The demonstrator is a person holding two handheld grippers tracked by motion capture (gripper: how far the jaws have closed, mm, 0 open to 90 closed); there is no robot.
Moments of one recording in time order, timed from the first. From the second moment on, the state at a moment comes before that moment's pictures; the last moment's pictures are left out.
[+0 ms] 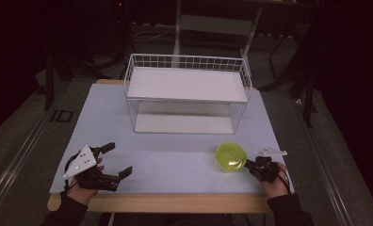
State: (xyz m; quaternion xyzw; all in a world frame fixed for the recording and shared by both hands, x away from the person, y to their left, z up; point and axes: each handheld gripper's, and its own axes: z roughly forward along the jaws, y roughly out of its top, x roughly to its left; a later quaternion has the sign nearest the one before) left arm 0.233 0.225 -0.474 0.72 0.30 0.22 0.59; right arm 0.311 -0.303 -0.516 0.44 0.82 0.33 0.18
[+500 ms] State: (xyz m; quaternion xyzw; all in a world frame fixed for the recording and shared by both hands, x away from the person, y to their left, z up) left arm 0.233 0.224 -0.474 0.72 0.30 0.22 0.59; right arm 0.312 -0.290 -0.515 0.41 0.83 0.33 0.17
